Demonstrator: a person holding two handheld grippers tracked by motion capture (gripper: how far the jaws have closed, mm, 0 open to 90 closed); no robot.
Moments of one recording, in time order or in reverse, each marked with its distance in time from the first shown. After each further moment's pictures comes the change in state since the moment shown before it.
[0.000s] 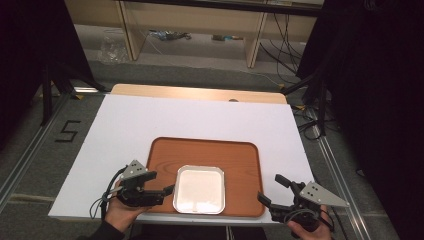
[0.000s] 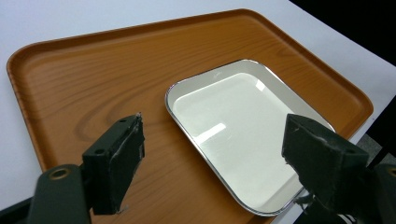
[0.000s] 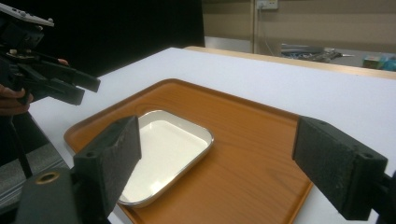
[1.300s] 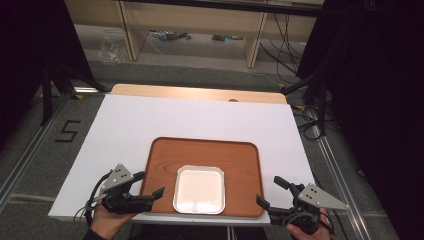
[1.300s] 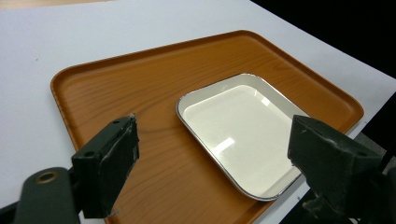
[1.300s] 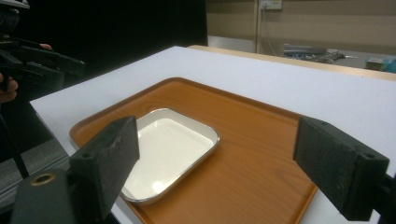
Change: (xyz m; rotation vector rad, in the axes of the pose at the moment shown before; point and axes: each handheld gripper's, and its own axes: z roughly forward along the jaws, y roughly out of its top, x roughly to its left) left arm -0.002 -0.006 -0.037 -0.083 0.036 0.040; right arm 0.006 0.000 0.001 -0.011 0.029 -0.026
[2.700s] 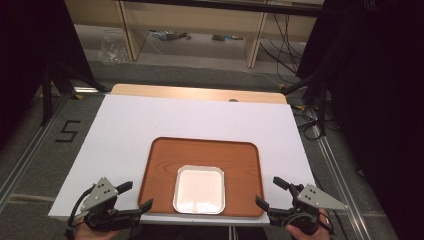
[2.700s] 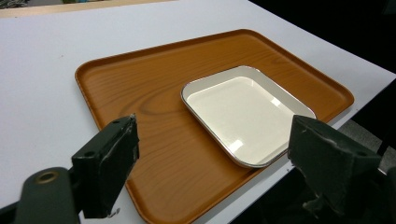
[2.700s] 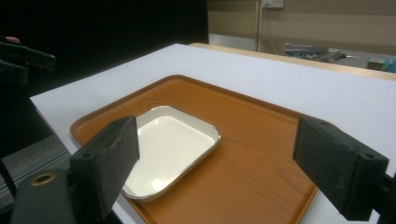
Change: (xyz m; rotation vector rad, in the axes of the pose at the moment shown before) left arm -0.009 -0.014 -0.039 -0.018 0.038 0.036; right arm -0.001 0.000 0.000 0.002 -0.003 -0.038
